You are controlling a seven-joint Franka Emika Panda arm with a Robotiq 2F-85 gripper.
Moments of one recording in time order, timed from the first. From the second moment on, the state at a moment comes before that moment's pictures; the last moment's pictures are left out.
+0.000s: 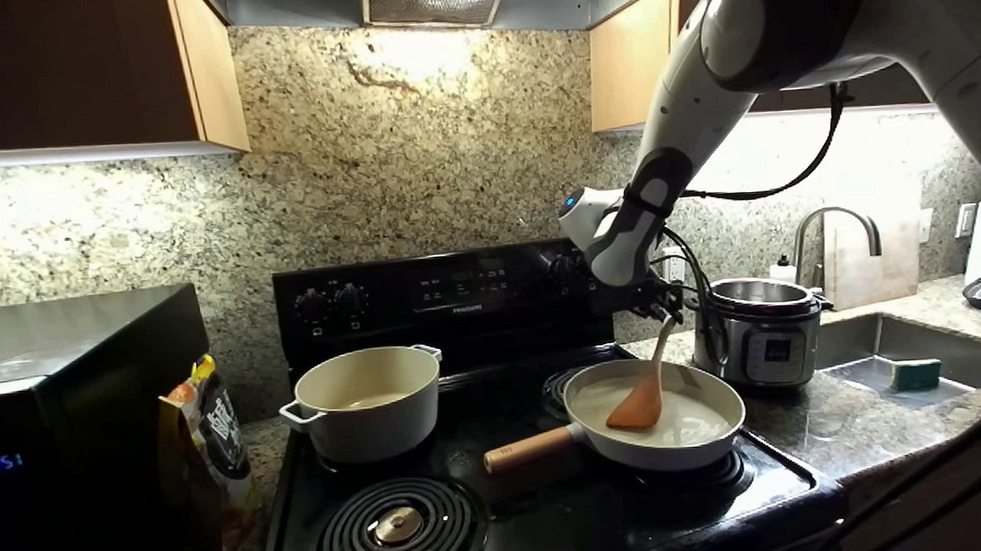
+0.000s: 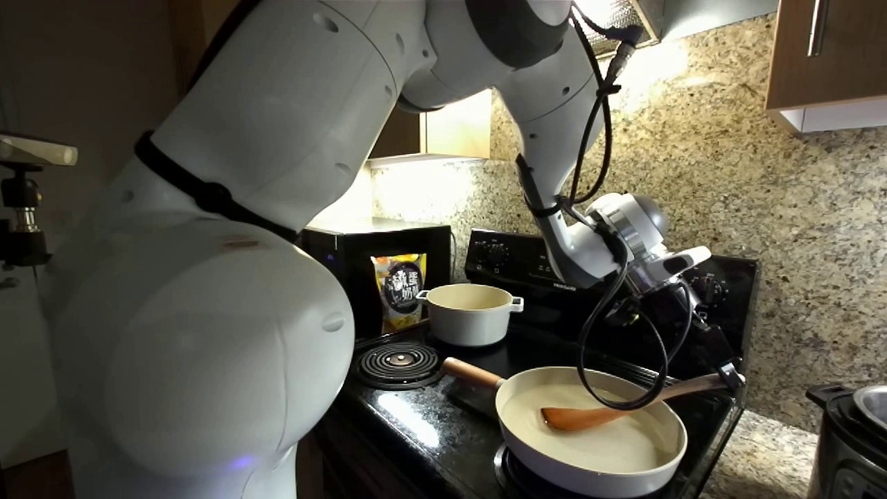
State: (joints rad) arm -0.03 0.58 -0.22 -1.76 -0.78 2.21 1.41
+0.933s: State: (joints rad) arm -0.08 0.55 -0.29 -1.92 -0.78 2.30 1.42
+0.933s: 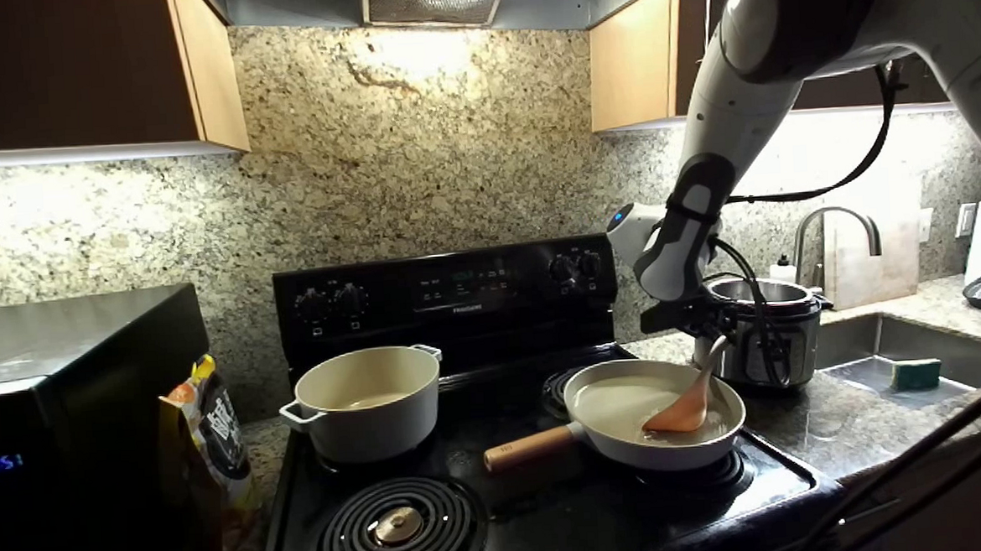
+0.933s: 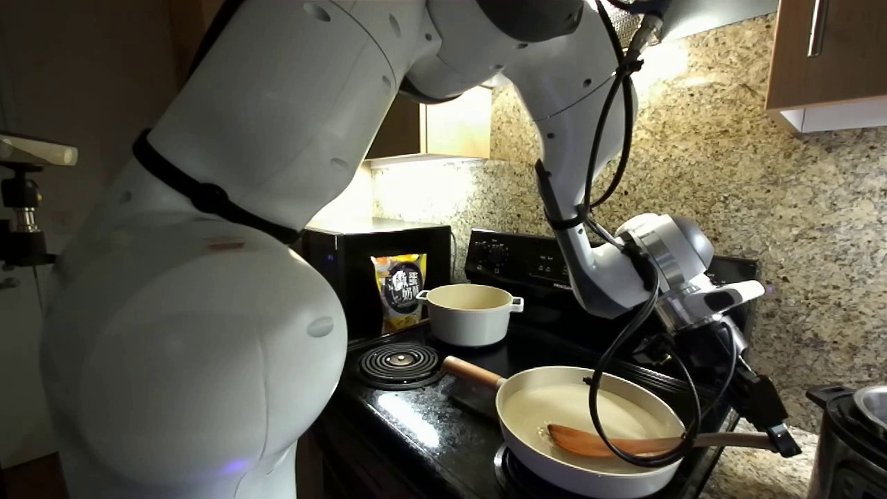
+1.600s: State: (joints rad) arm -0.09 0.52 -0.31 -1.91 -0.78 2.29 1.42
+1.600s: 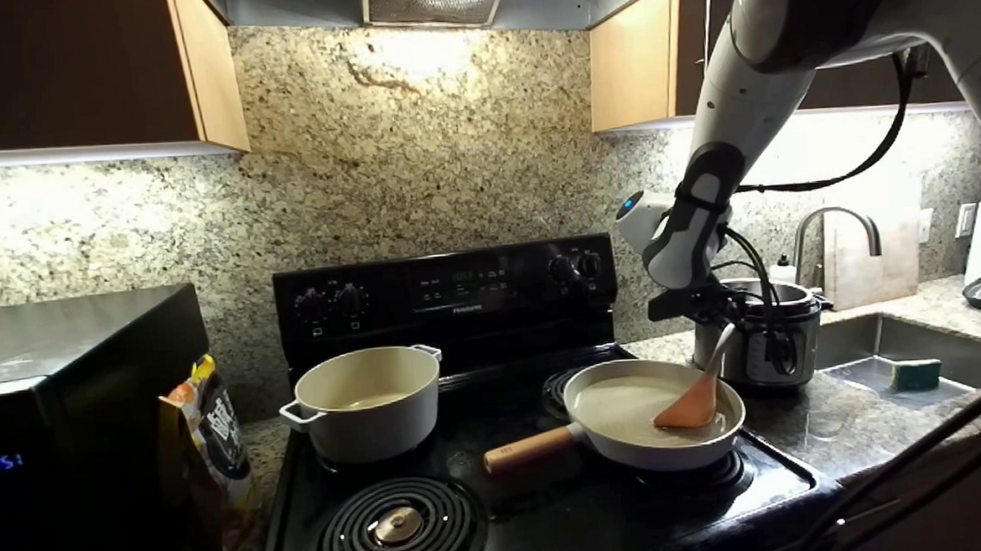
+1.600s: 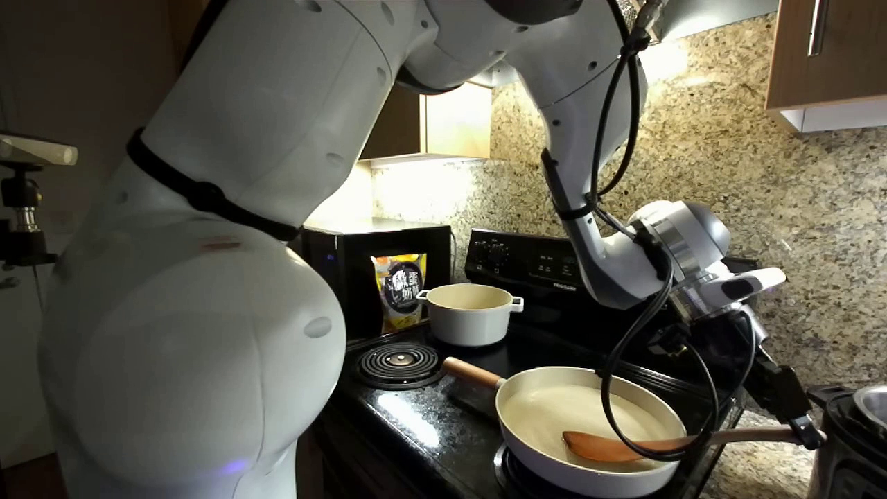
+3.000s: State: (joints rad) arm -0.04 0.53 -0.24 -1.74 -0.78 2.19 1.42
